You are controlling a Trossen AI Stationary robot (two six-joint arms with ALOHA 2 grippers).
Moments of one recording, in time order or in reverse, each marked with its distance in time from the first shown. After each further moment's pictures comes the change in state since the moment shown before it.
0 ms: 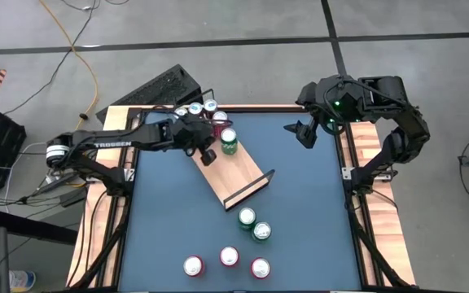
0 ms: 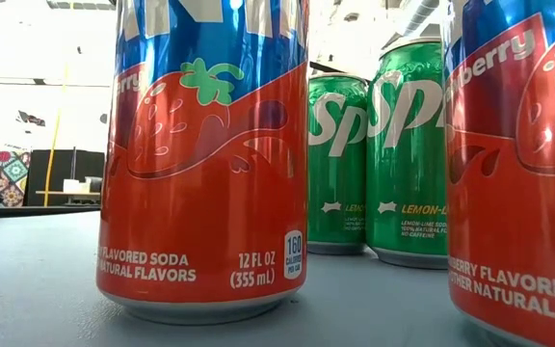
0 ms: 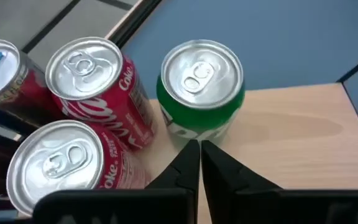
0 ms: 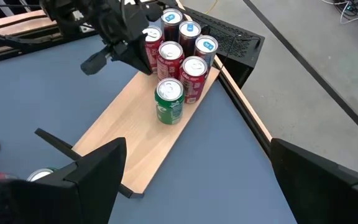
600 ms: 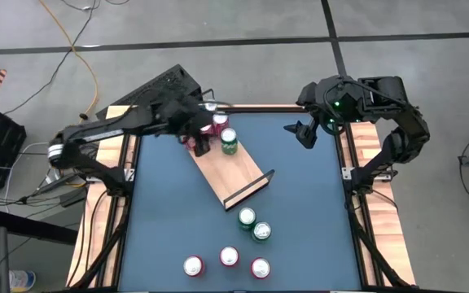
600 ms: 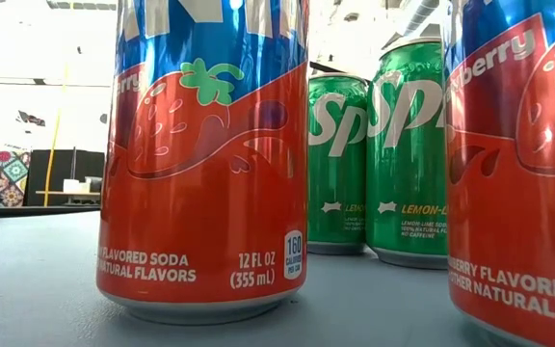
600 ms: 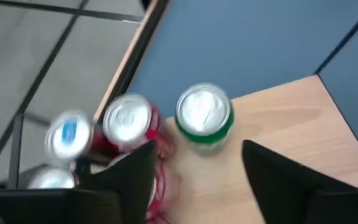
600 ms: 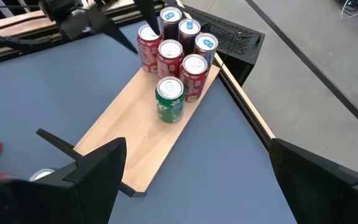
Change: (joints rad) left arm 0.027 0.035 0.373 -0.396 0.029 0.207; right arm 0.005 0.000 0.000 -0.008 -0.001 0.013
